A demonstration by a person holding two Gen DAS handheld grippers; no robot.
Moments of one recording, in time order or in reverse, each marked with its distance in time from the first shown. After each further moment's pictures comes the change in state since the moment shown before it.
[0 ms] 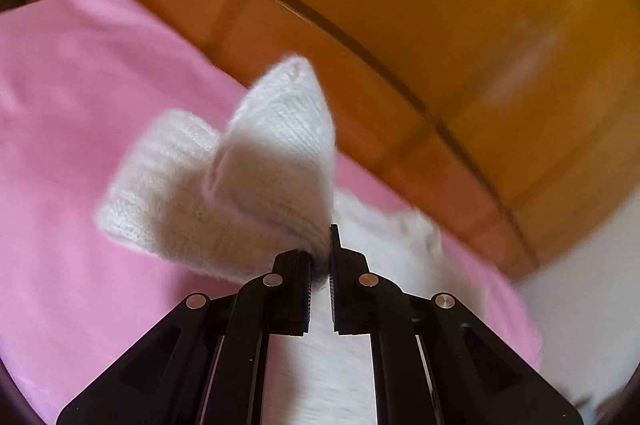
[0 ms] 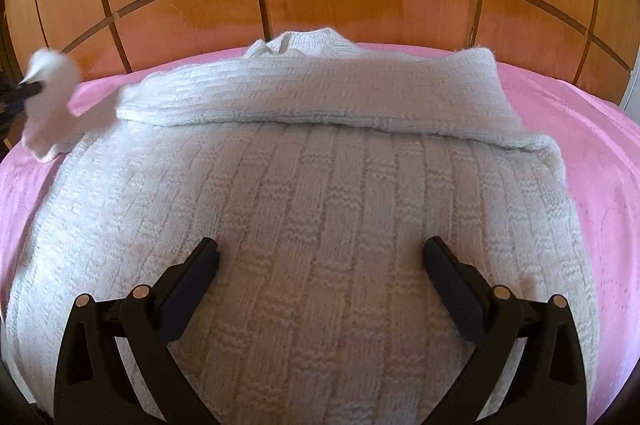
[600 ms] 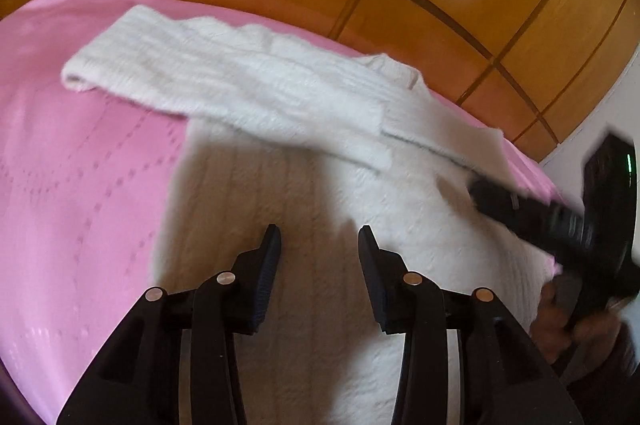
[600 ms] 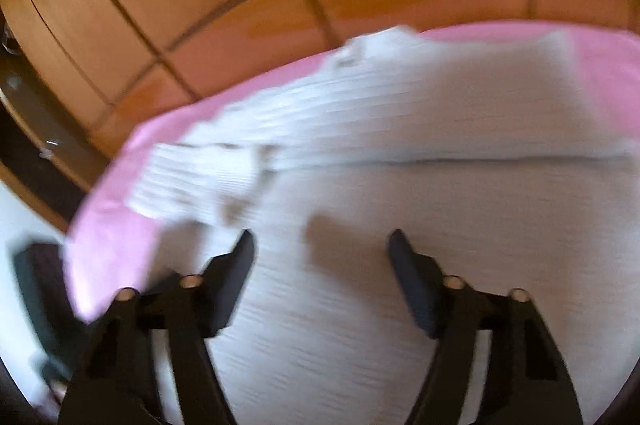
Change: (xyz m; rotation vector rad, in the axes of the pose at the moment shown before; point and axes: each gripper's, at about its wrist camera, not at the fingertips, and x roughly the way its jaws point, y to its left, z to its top) left arm 0.018 -0.028 -0.131 0.239 0.174 0.042; right arm 0.011 0.026 0.054 0.174 0.119 0.409
